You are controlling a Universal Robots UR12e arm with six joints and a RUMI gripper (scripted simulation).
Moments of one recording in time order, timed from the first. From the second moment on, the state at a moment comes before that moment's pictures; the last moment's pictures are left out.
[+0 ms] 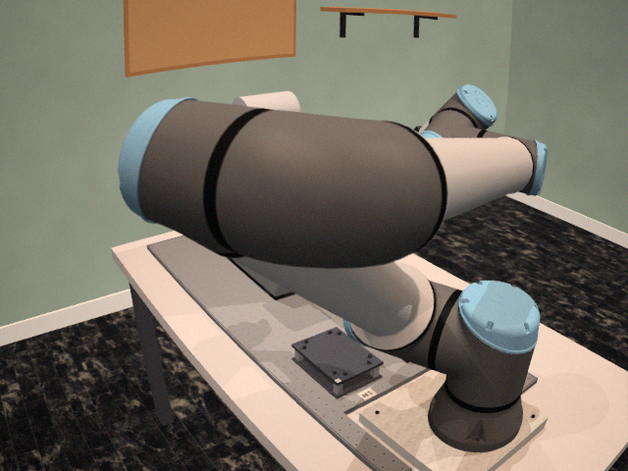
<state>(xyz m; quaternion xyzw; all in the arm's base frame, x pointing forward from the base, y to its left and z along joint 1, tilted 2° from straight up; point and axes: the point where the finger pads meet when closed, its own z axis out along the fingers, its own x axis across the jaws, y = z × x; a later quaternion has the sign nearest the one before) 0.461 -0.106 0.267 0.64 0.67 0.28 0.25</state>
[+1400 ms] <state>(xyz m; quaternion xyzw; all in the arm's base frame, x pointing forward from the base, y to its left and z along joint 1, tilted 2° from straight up) 0.549 -0.097 0.222 0.63 0.67 0.29 0.25</state>
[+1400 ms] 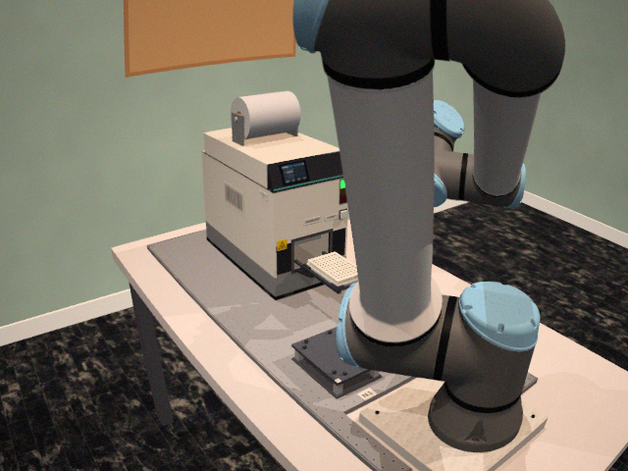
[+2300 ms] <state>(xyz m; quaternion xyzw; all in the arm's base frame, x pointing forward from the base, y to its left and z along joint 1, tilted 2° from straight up) 0.574 -0.095 0.201 0.63 0.67 0.29 0.25</state>
